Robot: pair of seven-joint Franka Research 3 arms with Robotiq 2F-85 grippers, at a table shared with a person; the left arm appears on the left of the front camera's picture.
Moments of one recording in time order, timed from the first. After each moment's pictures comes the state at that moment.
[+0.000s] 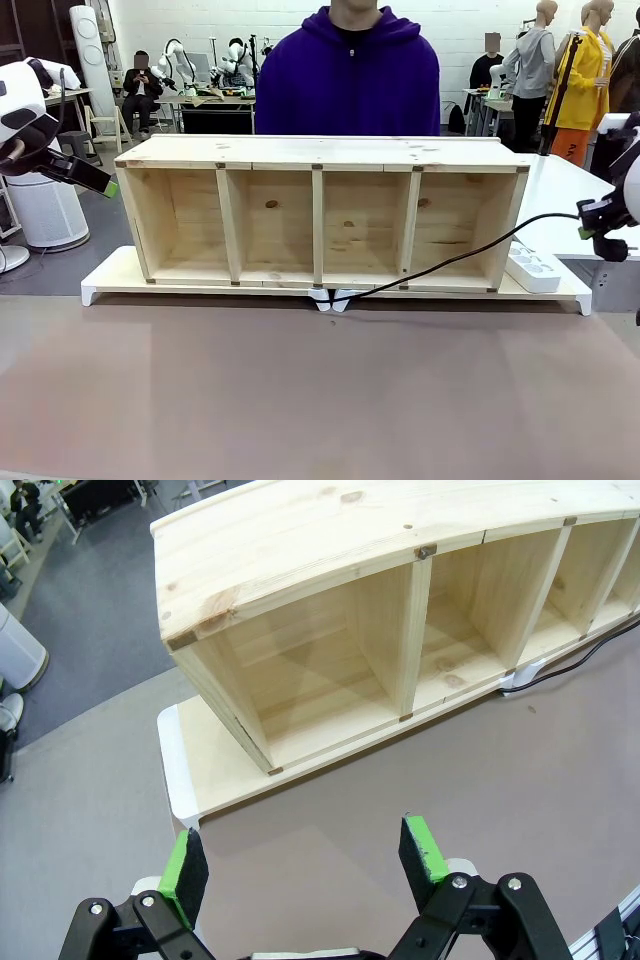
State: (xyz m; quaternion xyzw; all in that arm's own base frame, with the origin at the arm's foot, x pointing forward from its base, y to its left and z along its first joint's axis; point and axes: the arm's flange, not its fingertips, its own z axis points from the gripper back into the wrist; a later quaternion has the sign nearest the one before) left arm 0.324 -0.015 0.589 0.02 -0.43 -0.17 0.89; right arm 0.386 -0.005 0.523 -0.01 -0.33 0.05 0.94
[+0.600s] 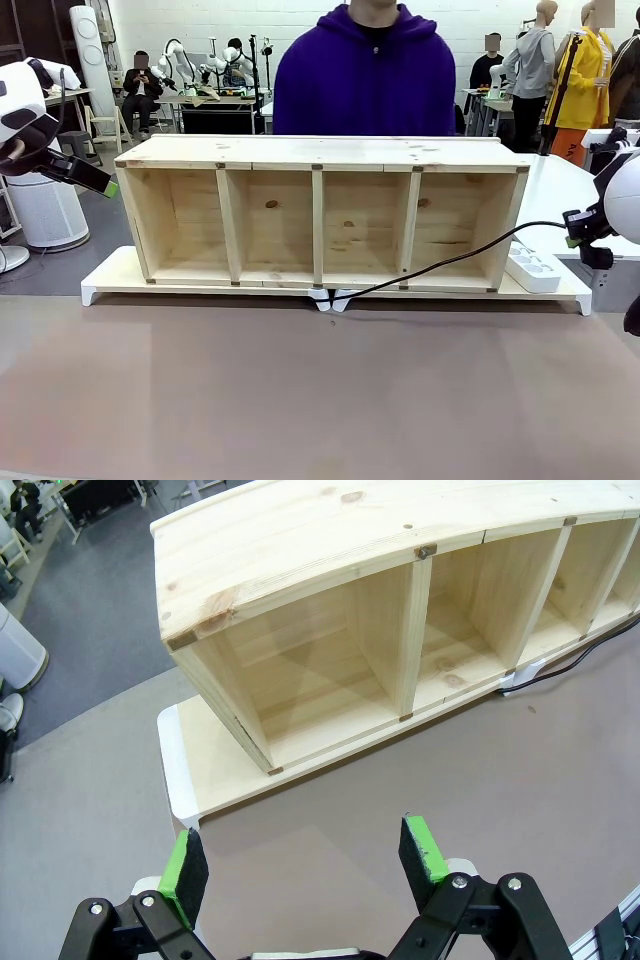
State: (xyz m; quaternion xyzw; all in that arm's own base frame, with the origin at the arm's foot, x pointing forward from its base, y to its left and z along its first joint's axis) left arm 0.324 -0.015 0.589 0.02 -0.43 -0.17 0.89; right arm 0.395 -0.001 0.512 -0.01 -0.33 0.05 0.94
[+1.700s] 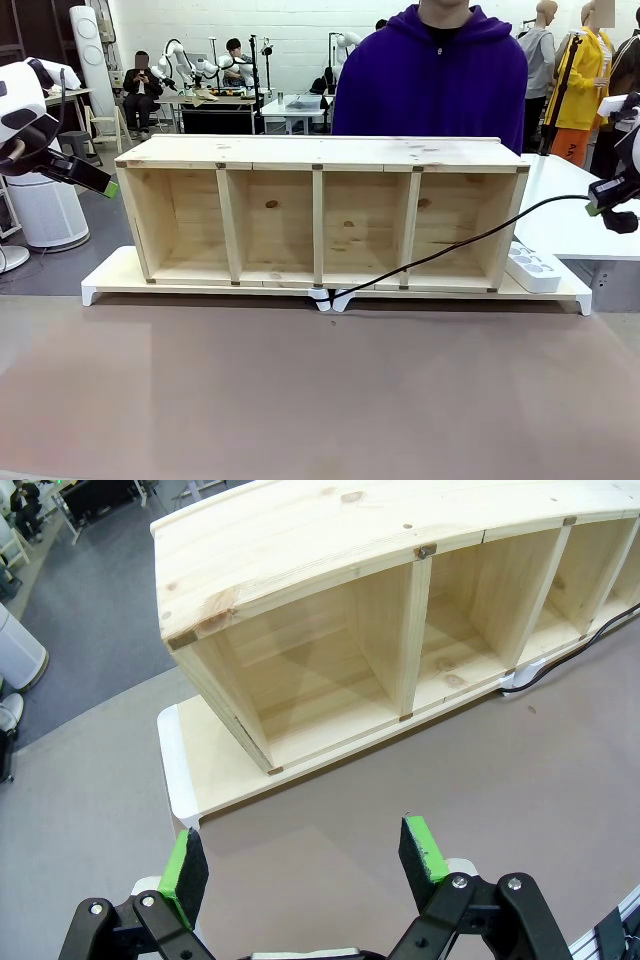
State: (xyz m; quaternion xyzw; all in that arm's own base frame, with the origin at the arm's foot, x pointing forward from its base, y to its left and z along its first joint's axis) left arm 0.324 -0.015 0.590 0.02 -0.43 -0.17 0.89; right arm 0.431 -0.039 0.557 -0.03 -0.33 0.15 0.93
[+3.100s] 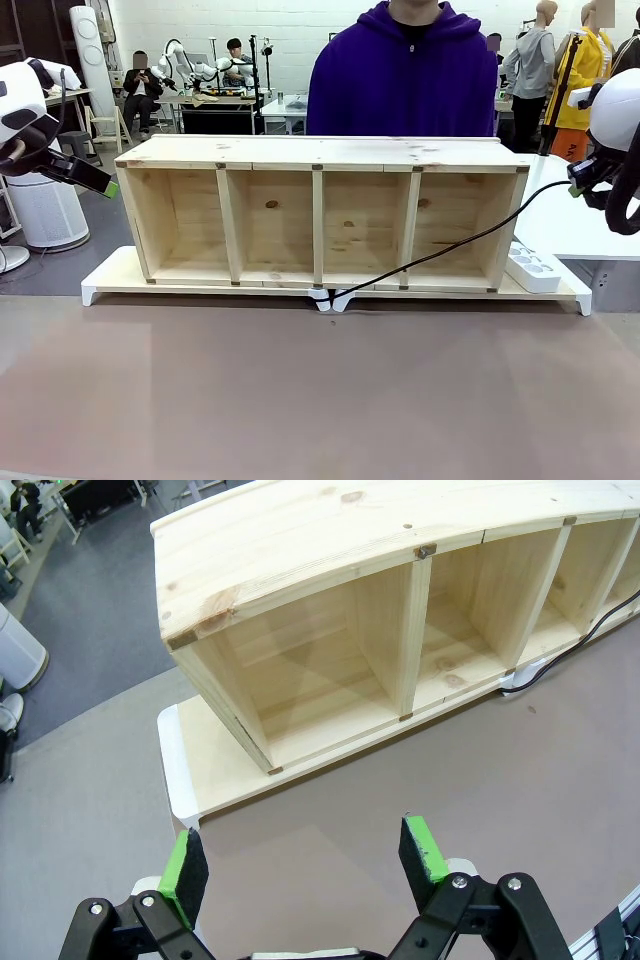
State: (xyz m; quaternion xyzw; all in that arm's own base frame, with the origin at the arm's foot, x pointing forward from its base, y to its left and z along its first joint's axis) left arm 0.324 -0.015 0.589 0.02 -0.43 -0.17 0.89; right arm 0.525 -0.046 0.565 -0.05 -0.30 0.16 0.94
